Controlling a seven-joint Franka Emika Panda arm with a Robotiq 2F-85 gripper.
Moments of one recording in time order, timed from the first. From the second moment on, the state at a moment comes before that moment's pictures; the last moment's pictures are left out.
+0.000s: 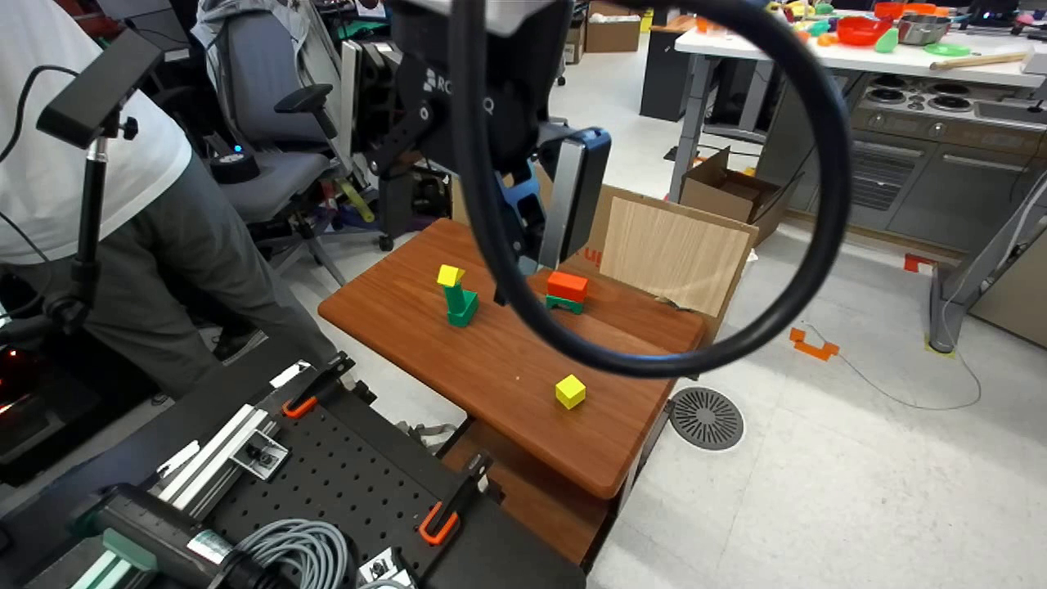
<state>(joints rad) -0.09 -0.31 -0.31 -2.28 -0.03 1.71 -0.45</state>
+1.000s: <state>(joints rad) -0.09 0.24 -0.22 -2.31 -0.06 2.17 -0.06</state>
